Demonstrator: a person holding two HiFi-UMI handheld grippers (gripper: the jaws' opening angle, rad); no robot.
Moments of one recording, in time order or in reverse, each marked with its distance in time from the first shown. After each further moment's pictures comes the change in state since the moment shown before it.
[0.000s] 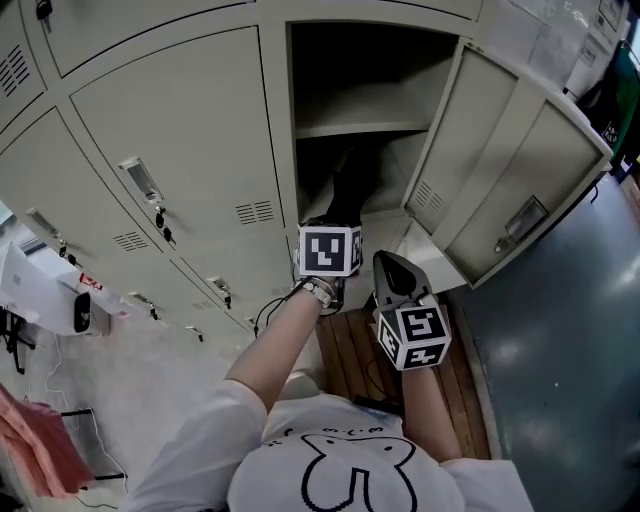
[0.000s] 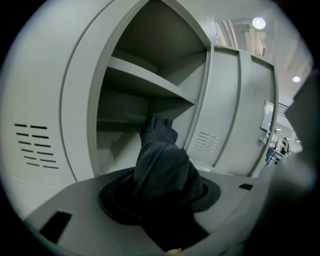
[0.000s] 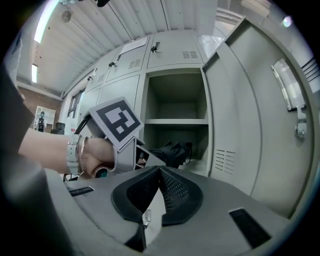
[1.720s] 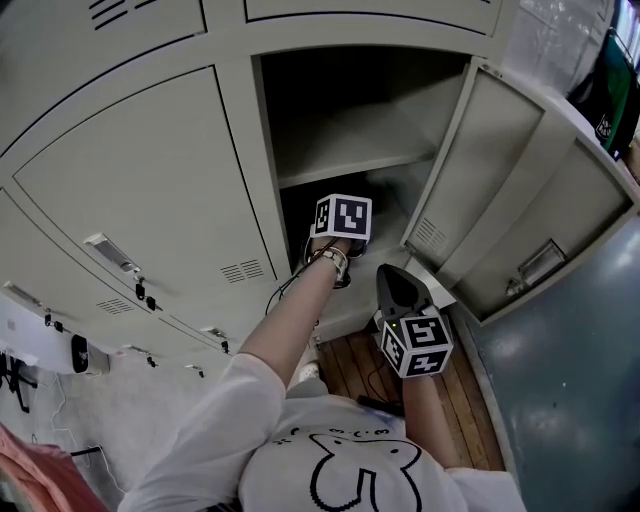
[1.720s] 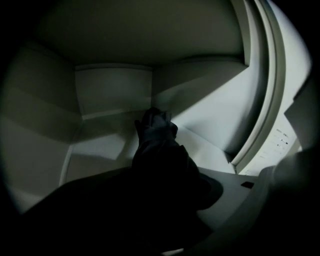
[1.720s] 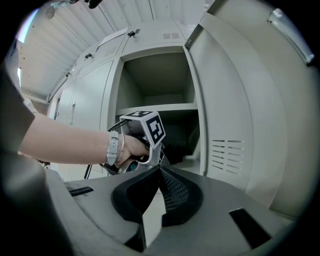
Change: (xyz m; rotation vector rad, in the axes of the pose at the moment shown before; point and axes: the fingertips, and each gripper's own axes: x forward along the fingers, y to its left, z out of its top) left arm 0.145 0.048 0.035 0.112 0.264 0.130; right arm 0.071 -0.055 -0.018 0.090 0.024 -0.097
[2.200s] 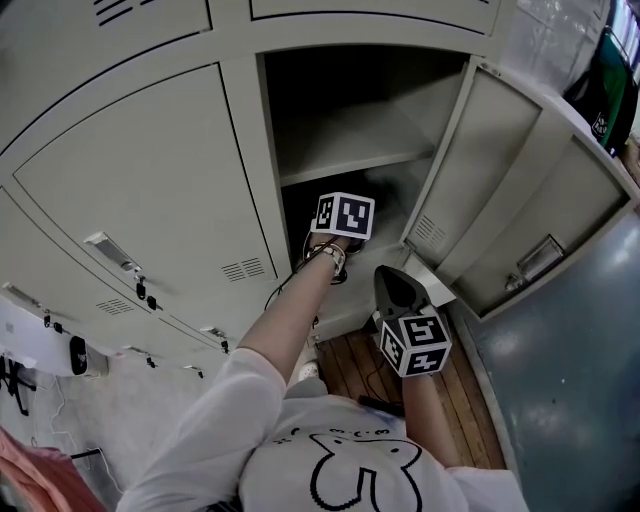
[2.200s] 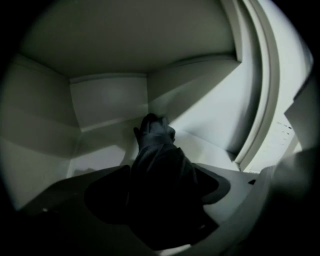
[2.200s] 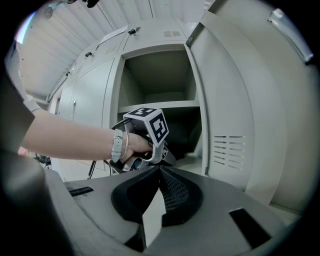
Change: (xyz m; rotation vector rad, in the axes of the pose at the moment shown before) left arm 0.001 0.003 0.012 0.100 -0.050 0.026; right arm -0.002 0.006 -0.006 0.007 0.022 0.006
